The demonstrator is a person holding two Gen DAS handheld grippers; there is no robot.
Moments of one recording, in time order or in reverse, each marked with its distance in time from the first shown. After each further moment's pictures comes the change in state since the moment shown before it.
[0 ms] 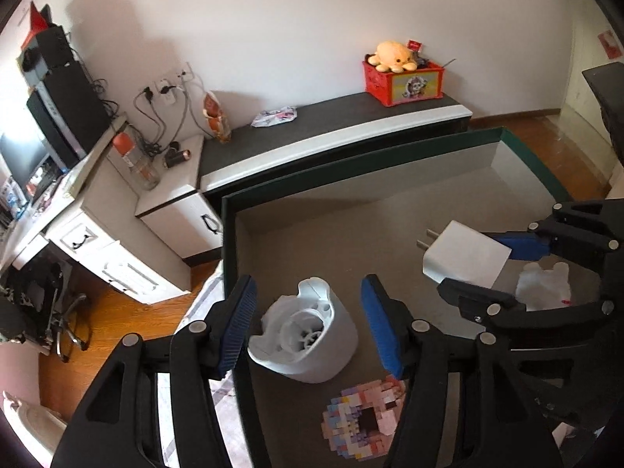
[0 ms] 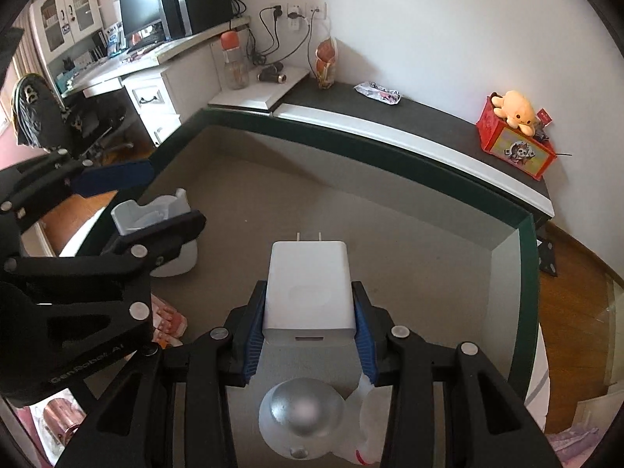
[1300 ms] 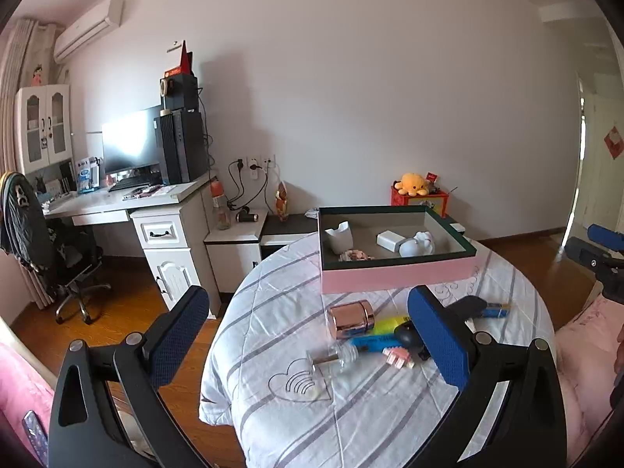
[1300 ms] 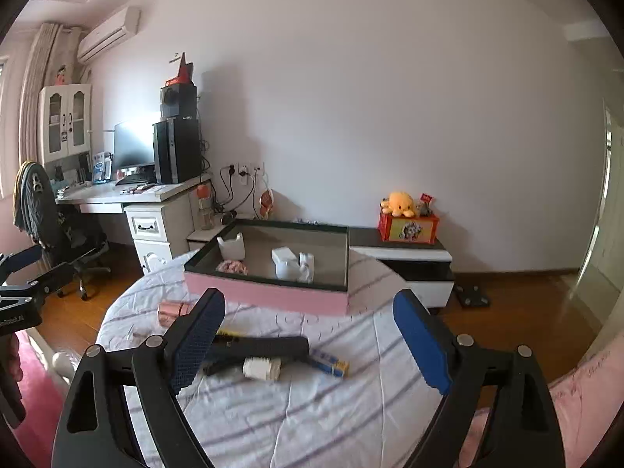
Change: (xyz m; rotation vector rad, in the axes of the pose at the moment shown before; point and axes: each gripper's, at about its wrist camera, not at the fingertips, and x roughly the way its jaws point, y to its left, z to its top) left arm -0.323 -0.002 -0.264 -0.249 -0.478 0.090; right arm -0.298 0.076 -0.269 0.161 -0.606 -0.233
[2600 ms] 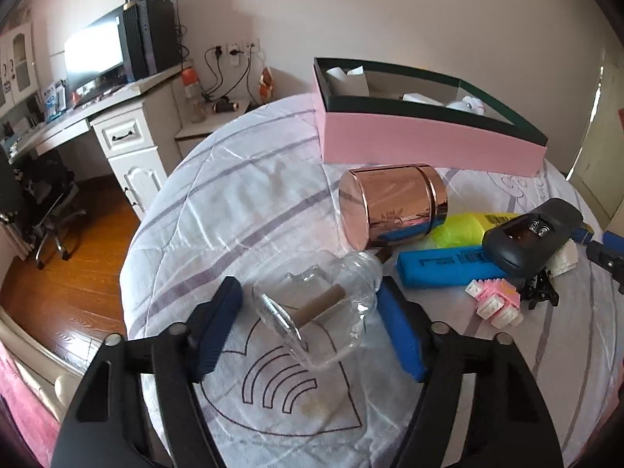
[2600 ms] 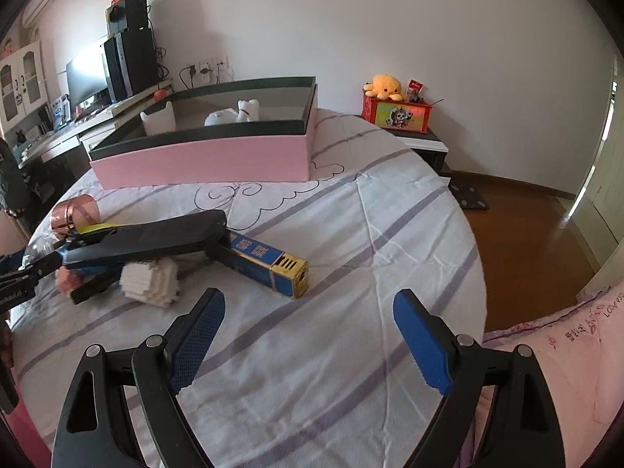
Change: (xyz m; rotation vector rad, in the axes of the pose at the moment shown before) left arm 0.175 -0.010 -0.093 -0.016 0.389 -0.065; right arm 0.143 -0.052 -0.096 0.068 0.383 -0.043
